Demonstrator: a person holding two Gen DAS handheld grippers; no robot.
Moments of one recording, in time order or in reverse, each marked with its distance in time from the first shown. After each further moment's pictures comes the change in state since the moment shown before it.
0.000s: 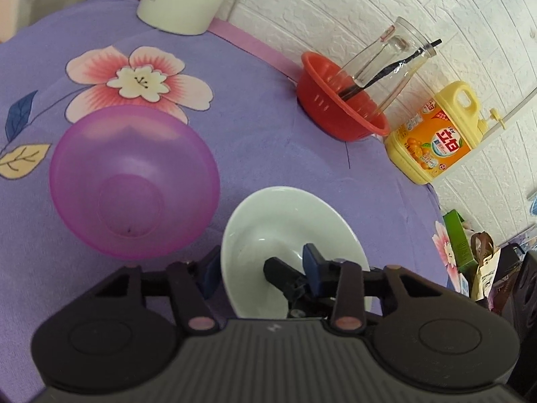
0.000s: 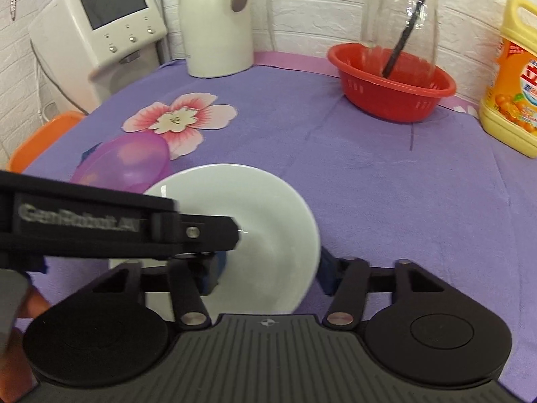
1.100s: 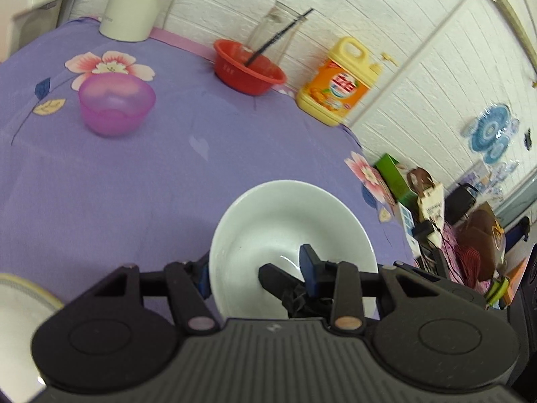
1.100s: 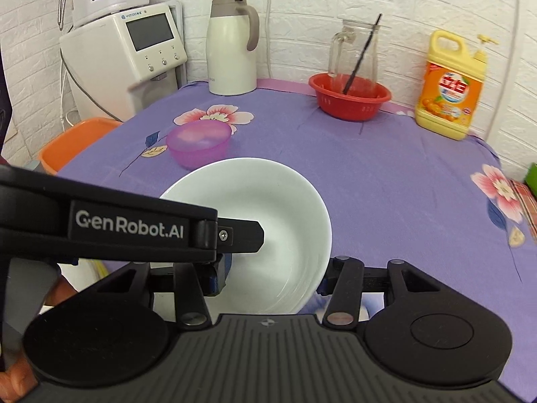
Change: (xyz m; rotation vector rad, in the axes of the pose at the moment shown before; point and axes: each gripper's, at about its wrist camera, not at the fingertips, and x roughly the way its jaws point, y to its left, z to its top) left arm -0.134 -0.047 -0.137 0.172 0.006 -0.144; right arm -0.172 0.057 -0.107 0.026 -0.109 -0.098
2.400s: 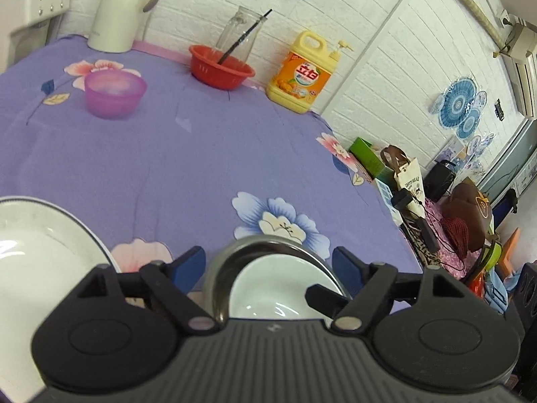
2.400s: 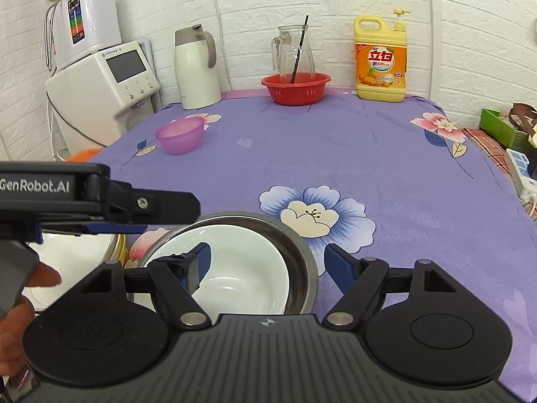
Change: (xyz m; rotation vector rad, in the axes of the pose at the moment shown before) left arm -0.050 -0.002 -0.067 0.109 -0.055 -0.042; right arm -0.071 -0.010 -0.097 0.173 -0.108 -0.056
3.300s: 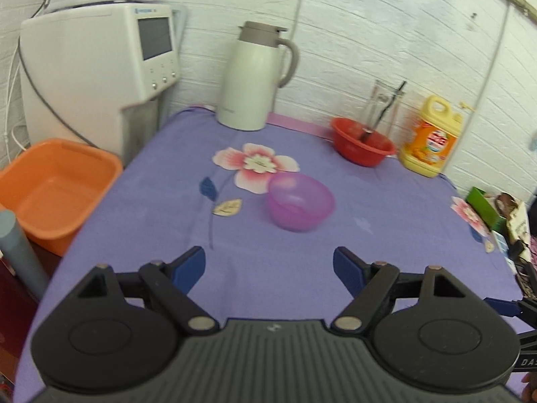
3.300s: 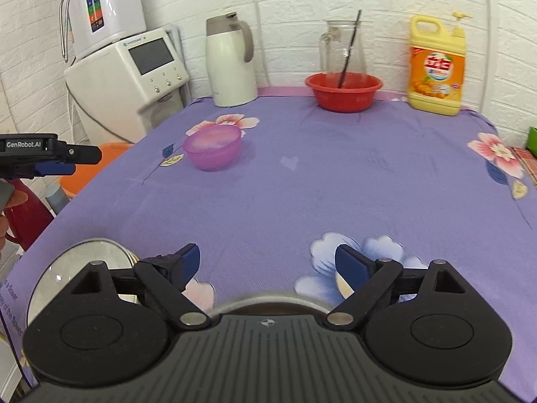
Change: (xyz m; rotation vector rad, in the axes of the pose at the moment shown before) left arm -0.055 0.142 0.118 0.035 -0.125 0.380; right arm 0.065 0.034 0.065 -0.057 0.071 0.119
